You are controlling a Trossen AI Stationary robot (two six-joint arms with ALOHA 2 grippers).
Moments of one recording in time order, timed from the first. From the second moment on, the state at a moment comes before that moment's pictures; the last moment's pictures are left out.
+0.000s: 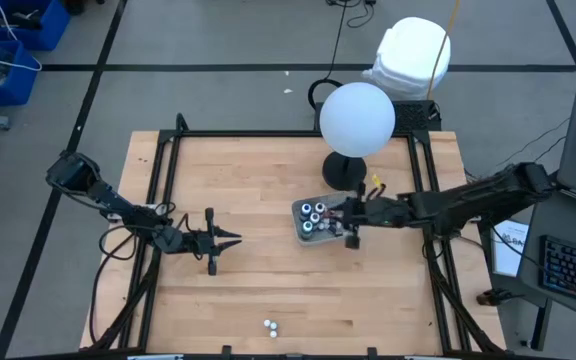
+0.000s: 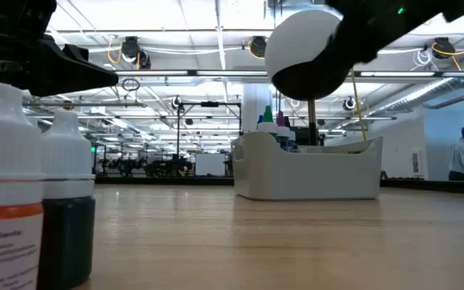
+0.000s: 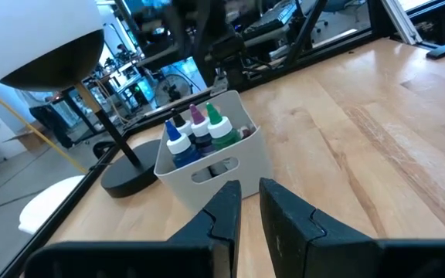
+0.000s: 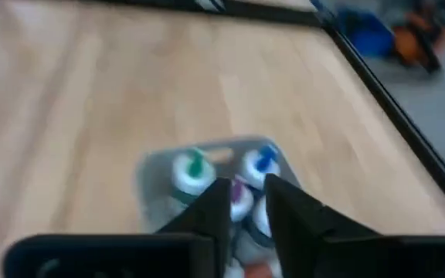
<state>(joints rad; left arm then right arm) -0.54 1.20 0.12 0.95 -0.63 0.29 0.17 1.14 0.67 -0.05 0.34 0.01</state>
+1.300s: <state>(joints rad) -0.49 1.20 0.12 0.94 -0.63 0.38 0.03 0.75 0.07 0.57 -0.26 -0.07</state>
